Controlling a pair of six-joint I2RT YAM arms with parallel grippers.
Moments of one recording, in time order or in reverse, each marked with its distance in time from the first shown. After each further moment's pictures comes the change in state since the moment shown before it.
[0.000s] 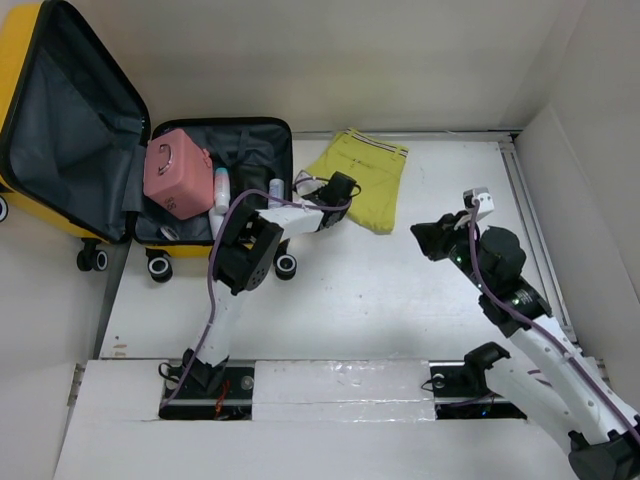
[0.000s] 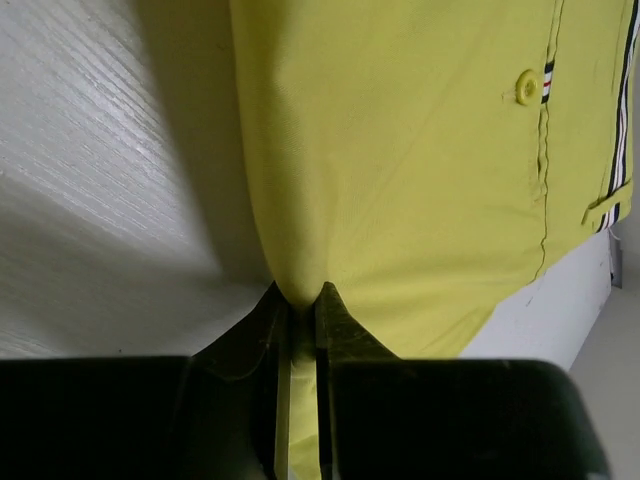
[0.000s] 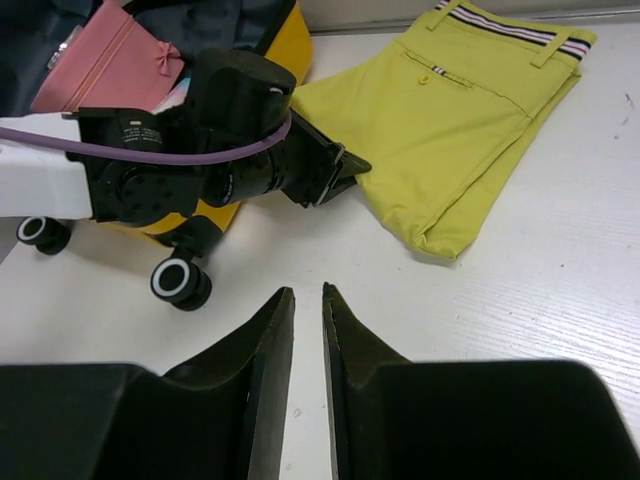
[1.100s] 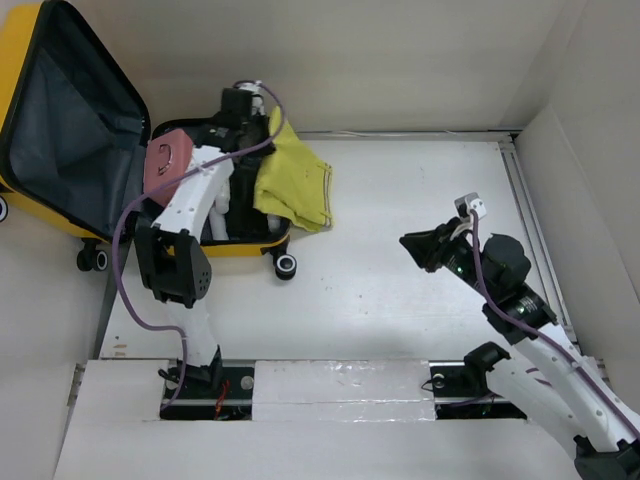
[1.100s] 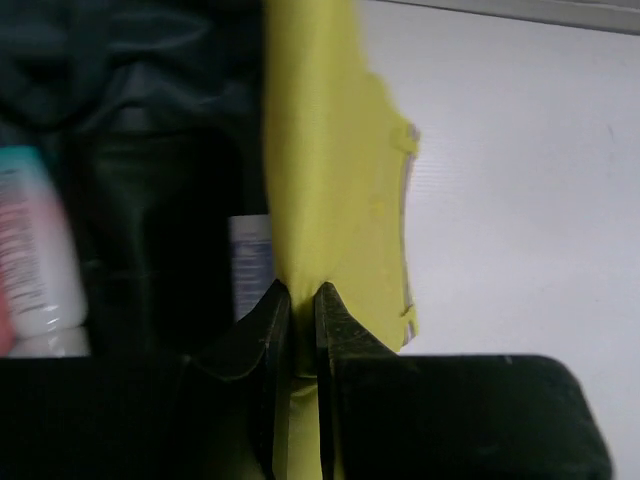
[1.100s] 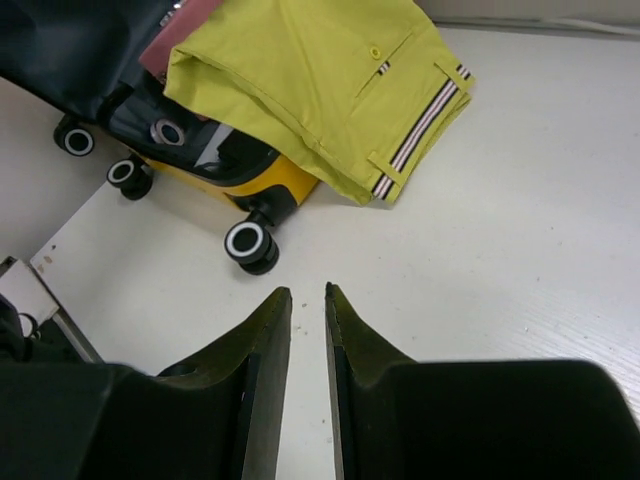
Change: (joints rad) left arm 0.393 -0.357 0.317 -0.475 0.478 1.162; right arm 0.053 -0.055 0.000 -0.017 -0.149 -0.018
